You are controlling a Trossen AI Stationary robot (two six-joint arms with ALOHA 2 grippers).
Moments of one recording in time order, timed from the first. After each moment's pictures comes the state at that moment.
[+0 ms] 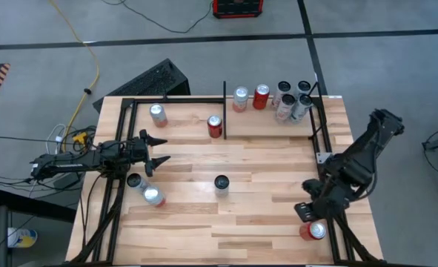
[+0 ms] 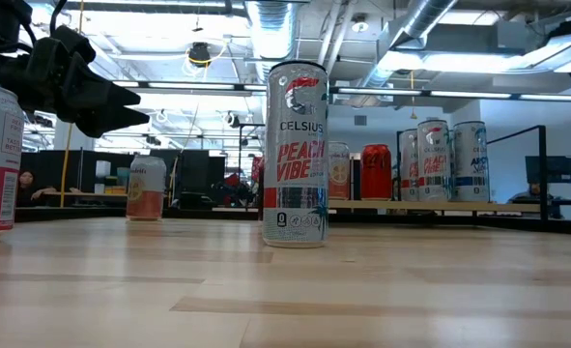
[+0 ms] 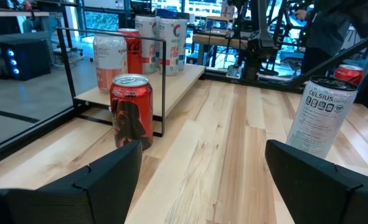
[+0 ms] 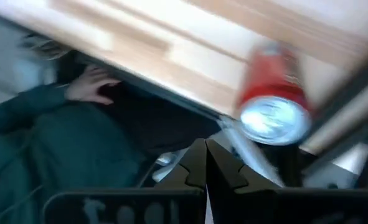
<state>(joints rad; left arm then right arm) 0.09 0.07 0.01 0.06 -0.19 -0.07 0.80 1.18 1.19 -1.06 -0.17 2.09</state>
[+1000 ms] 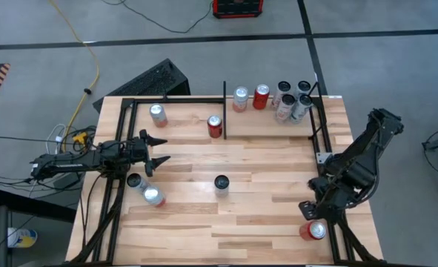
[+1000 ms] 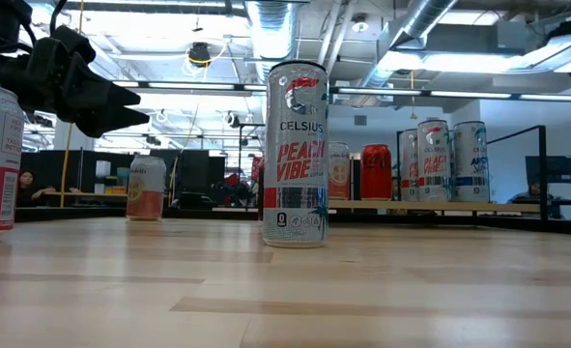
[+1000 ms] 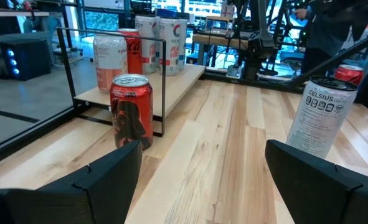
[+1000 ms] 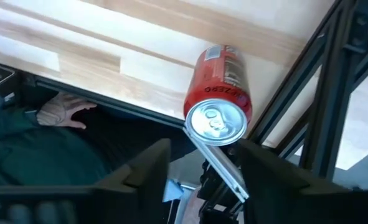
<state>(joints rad) 0.09 0.07 0.01 0.06 -0.19 -0.07 0.86 1.18 1.19 -1.19 -0.19 2.19</state>
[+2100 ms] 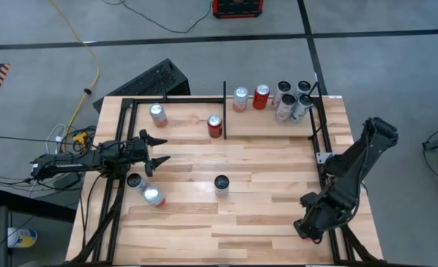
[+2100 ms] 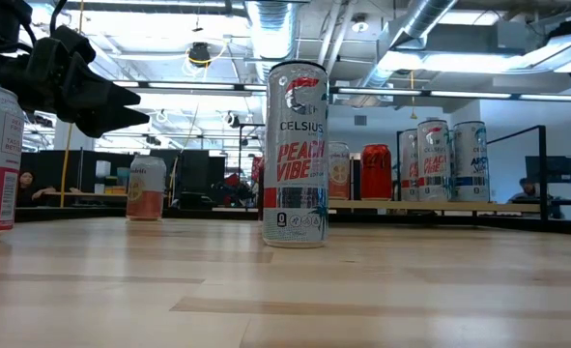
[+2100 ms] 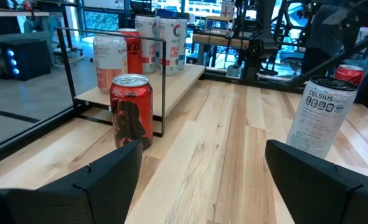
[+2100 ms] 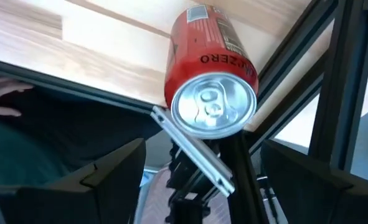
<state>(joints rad) 0.09 0.07 0.01 0.06 -0.19 -0.07 0.86 1.39 1.19 -1.11 -0.37 2.11</state>
